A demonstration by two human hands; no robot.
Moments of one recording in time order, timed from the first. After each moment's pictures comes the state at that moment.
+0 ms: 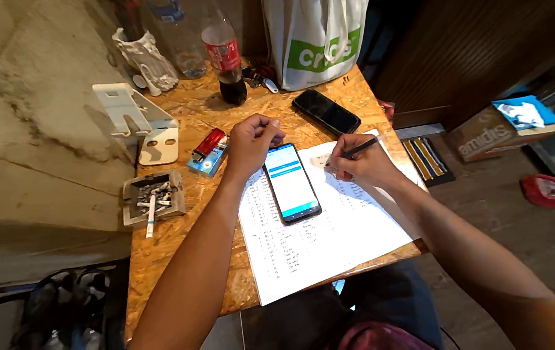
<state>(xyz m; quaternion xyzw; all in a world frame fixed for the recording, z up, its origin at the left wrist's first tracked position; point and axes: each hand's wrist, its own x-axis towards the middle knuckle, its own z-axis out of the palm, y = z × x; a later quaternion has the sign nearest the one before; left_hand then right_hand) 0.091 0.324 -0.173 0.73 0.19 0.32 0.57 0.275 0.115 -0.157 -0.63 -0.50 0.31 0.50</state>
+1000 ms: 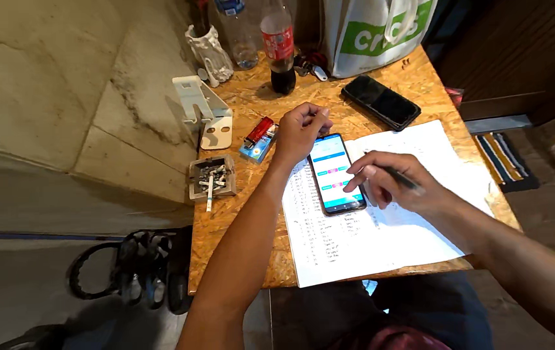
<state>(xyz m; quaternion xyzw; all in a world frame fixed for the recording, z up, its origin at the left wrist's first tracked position) 0.093 0.326 -0.171 0.72 0.20 0.32 0.58 0.227 0.107 -0.156 -0.49 -0.61 0.38 0.49</state>
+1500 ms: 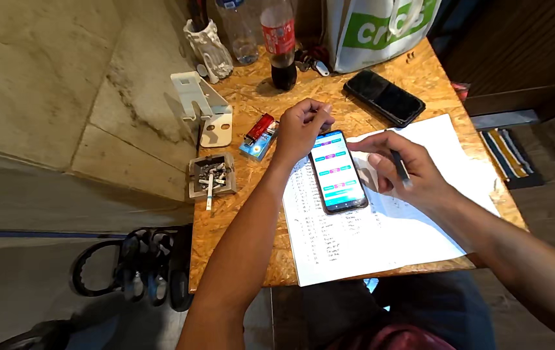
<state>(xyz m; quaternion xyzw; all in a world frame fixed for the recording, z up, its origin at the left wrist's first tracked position) 0.093 0.326 -0.172 0.73 0.19 0.32 0.58 0.226 0.110 -0.156 -0.57 -0.59 0.28 0.51</state>
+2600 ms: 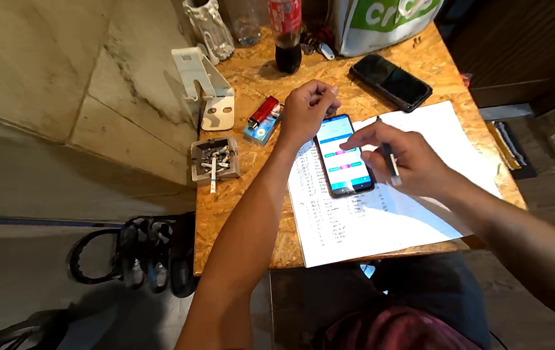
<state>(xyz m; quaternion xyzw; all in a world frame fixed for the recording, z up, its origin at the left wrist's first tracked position) 0.092 0.328 -0.177 0.73 0.19 0.32 0.58 0.209 0.114 -0.144 -0.60 -0.69 0.18 0.37</state>
